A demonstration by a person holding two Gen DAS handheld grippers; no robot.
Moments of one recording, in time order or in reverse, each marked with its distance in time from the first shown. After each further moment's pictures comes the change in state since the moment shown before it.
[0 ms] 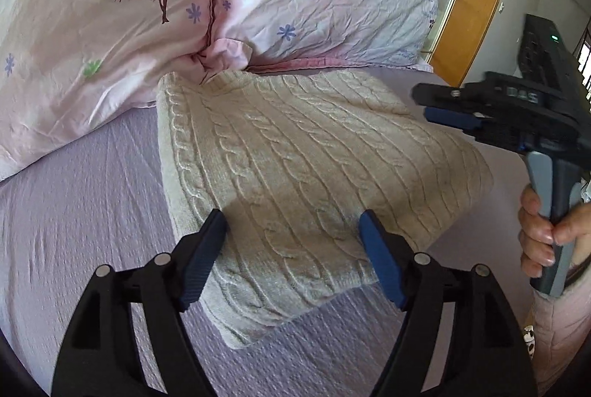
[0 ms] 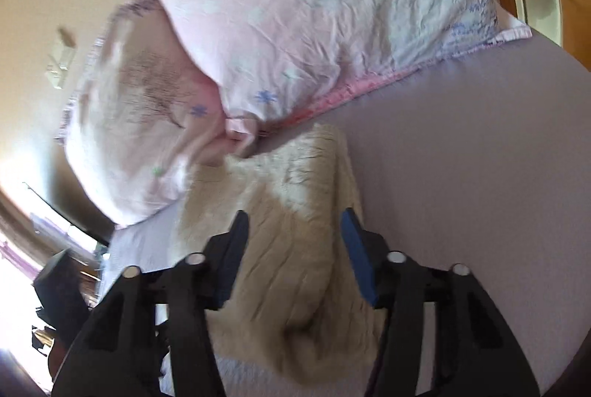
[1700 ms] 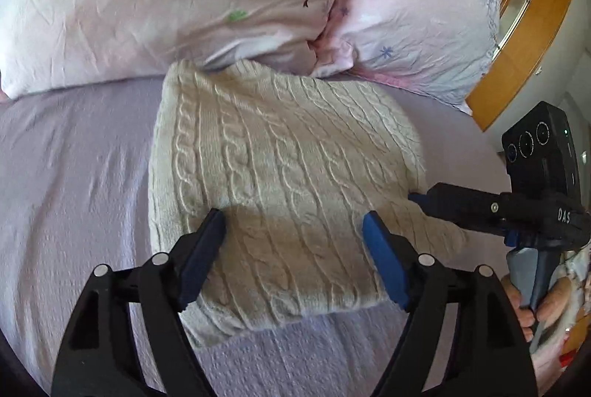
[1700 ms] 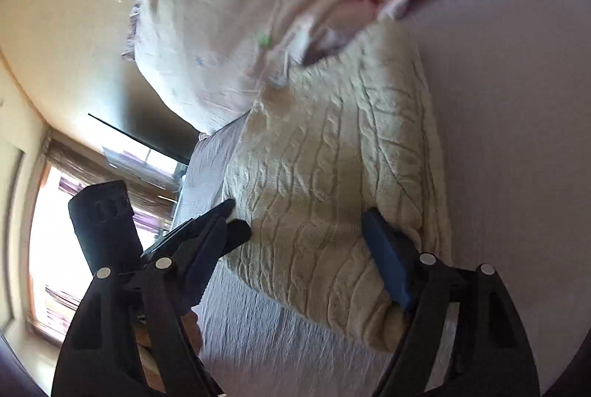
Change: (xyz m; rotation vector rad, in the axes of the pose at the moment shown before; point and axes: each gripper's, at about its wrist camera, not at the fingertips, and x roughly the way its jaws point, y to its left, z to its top) left arm -0.045 0.080 -0.029 -0.240 -0.024 0.078; right arm 0.055 0.095 -0.072 -0.019 0.300 0.421
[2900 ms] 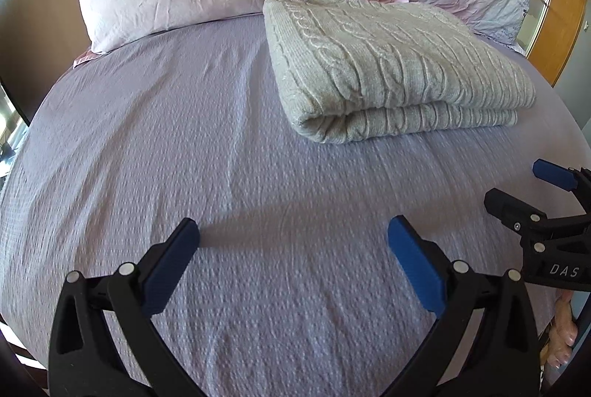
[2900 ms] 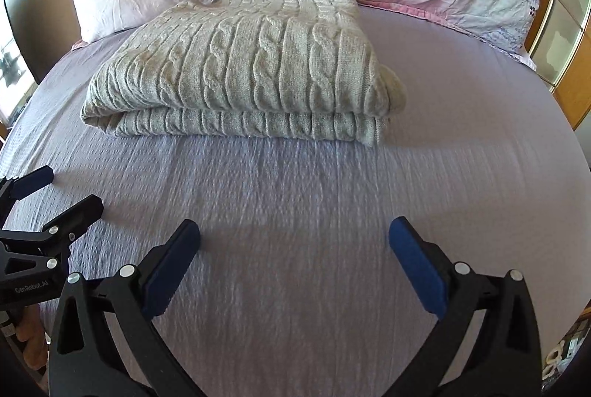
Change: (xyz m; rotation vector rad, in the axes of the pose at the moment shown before) left arm -0.048 0.027 -0.112 0.035 0.072 0.285; right arm 0.001 0.052 -0.145 -0.332 -0.043 -0.828
